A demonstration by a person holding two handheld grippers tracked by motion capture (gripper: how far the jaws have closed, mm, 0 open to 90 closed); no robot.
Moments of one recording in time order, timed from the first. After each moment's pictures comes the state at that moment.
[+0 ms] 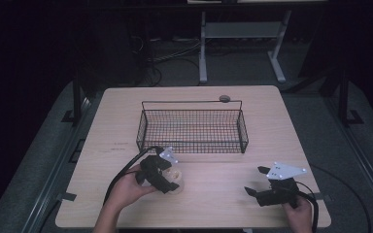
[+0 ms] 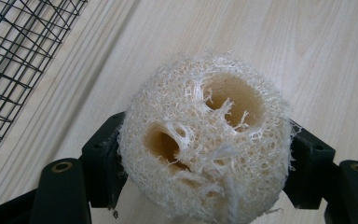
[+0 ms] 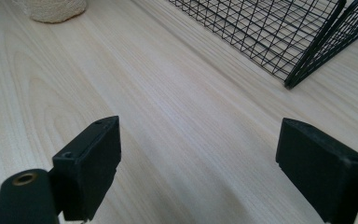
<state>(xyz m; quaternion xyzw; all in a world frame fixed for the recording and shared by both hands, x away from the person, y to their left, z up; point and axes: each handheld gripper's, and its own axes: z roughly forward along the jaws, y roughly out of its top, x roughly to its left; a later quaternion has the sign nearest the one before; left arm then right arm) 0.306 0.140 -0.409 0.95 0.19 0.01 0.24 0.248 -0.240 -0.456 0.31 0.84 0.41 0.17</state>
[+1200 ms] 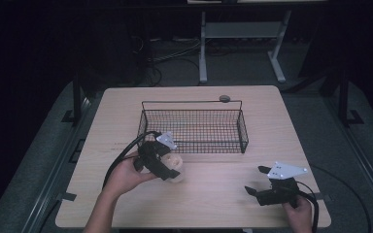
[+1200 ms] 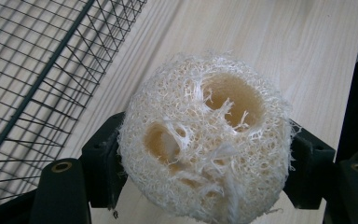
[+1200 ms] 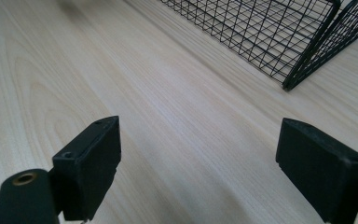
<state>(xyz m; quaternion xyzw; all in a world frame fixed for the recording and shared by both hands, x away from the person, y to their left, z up) 0.324 0.139 -0.363 0.95 0.18 0.02 0.26 0.249 -0.242 -0.455 0.32 0.84 0.42 0.16</state>
